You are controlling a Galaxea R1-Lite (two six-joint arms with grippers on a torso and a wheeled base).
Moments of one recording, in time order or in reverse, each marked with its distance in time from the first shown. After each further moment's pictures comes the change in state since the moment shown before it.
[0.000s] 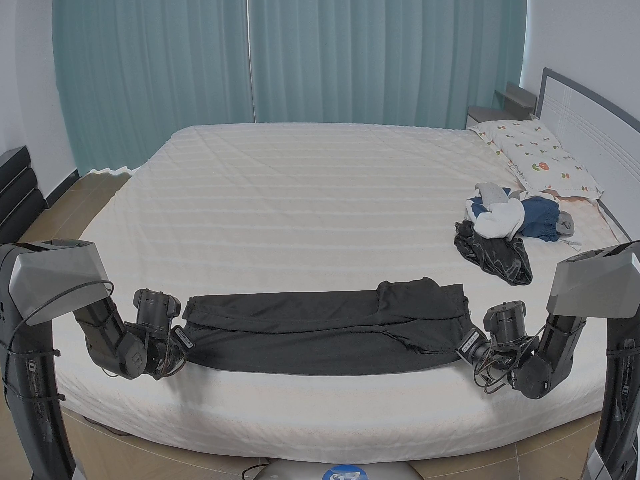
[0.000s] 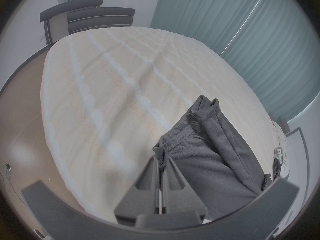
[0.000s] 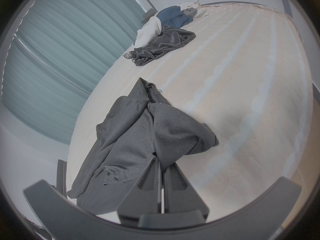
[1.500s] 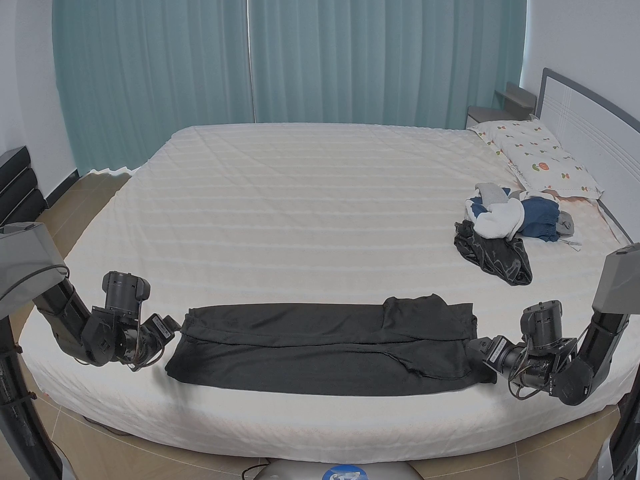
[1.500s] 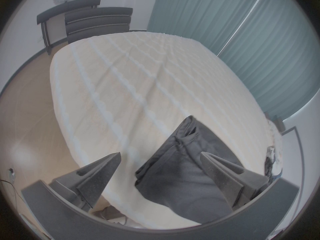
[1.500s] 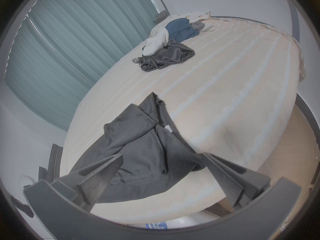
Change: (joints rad) left arm 0.069 -0.199 0.055 0.134 -0.087 0.066; right arm -0.037 -0.237 0.225 0.029 0.024 -0.168
